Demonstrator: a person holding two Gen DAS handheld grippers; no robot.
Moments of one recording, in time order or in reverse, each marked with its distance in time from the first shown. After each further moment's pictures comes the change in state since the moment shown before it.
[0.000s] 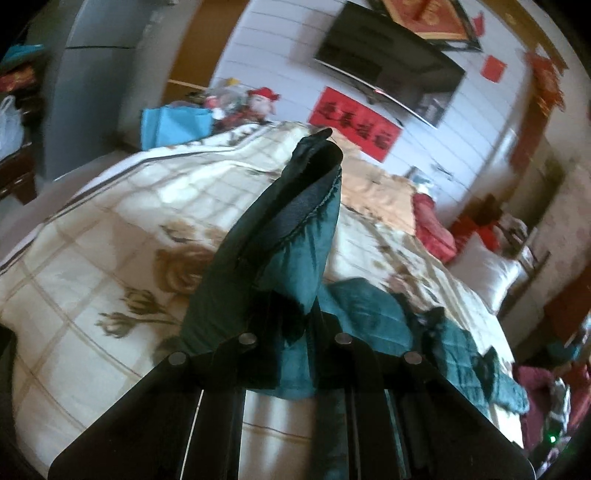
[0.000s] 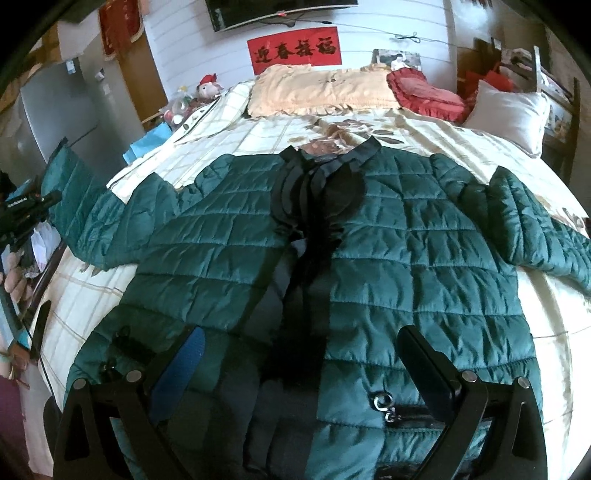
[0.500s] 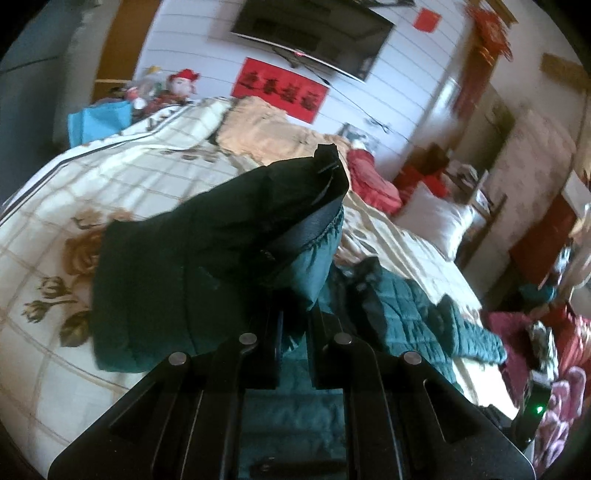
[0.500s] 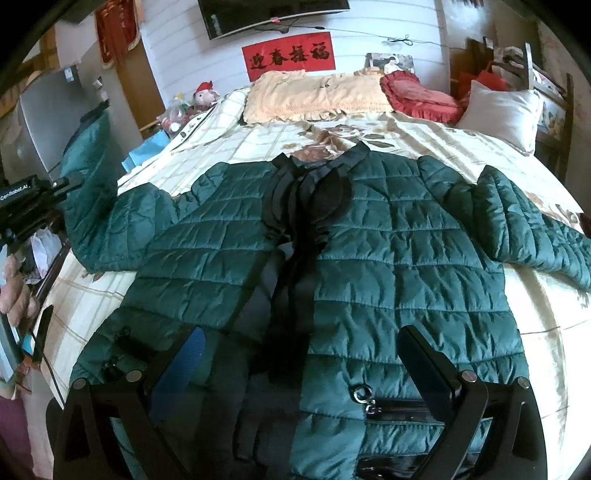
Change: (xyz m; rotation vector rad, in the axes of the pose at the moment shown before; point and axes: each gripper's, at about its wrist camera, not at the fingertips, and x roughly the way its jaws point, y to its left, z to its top) left arm 0.016 -0.115 -0.041 0.161 0.105 -0.159; right arm -0.012 -0.014 -0.003 0.021 -0.017 0.001
